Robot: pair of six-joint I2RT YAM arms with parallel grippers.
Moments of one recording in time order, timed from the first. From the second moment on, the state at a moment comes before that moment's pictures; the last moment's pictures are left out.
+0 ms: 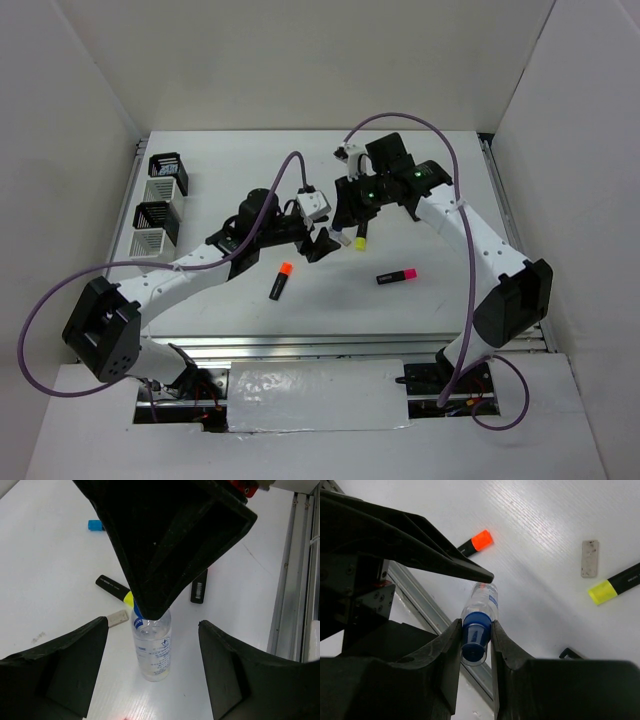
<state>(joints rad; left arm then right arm) -0.66 1.41 0.96 0.19 0.48 0.15 0.50 1.56 1.55 -0.86 -0.47 0.07</state>
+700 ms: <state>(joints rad) -0.67 1.43 0.96 0.20 0.43 0.15 0.51 1.57 1.56 -0.84 -0.49 0.08</state>
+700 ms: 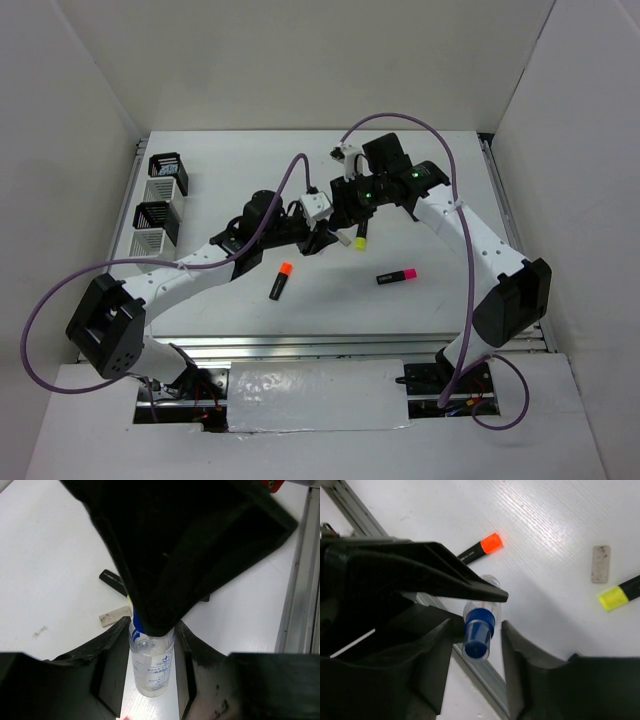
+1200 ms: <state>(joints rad) -0.36 1.34 0.87 0.16 0.43 -0.01 0.24 1.63 1.75 -0.82 -0.55 0.13</state>
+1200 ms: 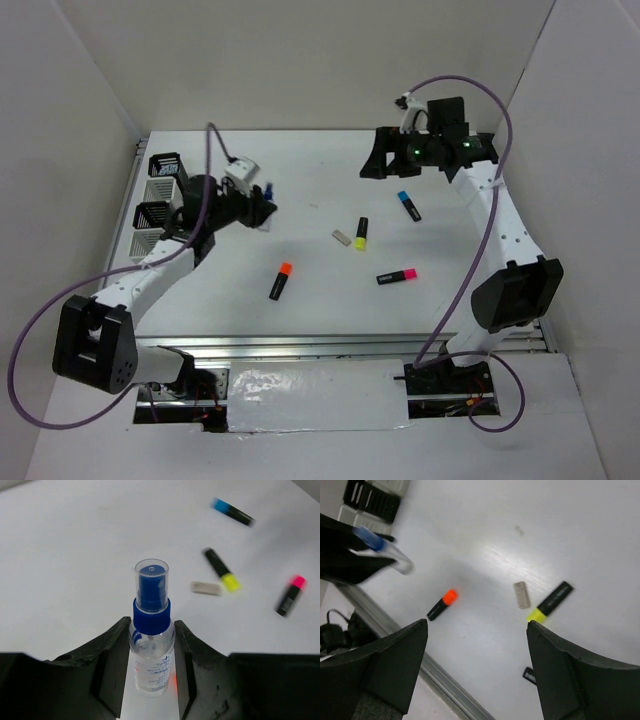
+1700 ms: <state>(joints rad) 0.36 1.49 1.06 0.28 0.64 -0.10 0.06 1.63 1.63 -0.82 -0.56 0.09</state>
